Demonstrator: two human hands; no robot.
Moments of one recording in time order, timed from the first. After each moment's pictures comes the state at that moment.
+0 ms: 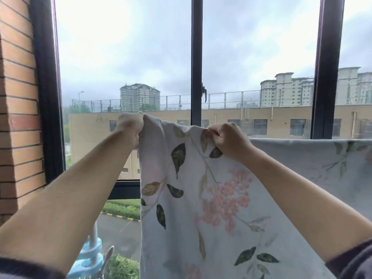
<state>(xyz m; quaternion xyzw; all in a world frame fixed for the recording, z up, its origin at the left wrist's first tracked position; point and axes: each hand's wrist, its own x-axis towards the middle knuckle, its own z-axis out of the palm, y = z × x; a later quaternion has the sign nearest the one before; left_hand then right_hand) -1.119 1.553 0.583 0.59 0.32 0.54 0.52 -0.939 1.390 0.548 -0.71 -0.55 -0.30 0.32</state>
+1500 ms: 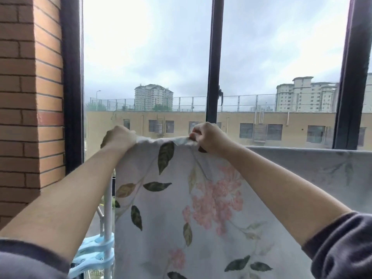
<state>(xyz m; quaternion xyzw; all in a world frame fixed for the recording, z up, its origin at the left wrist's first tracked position) -1.167 1.604 0.555 0.71 0.51 0.45 0.18 -0.981 1.459 0.566 -0.71 -0.60 -0.20 0.31</state>
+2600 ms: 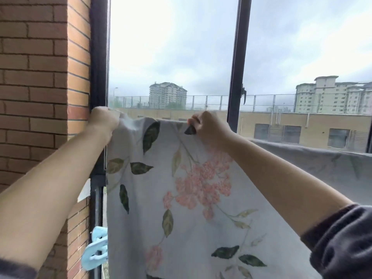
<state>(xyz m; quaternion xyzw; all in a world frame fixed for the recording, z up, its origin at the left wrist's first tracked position) -1.249 1.634 0.573 0.57 0.42 0.63 0.32 -1.038 1.495 0.580 -0.67 -0.63 -0.25 0.29</state>
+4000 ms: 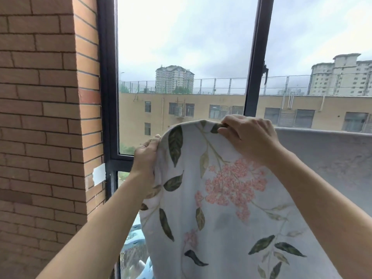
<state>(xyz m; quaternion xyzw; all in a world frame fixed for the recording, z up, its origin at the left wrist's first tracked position) -1.211 1.600 0.452 0.48 0.26 0.58 0.60 -1.021 1.471 0.518 -0.61 -0.62 -0.43 0.23</state>
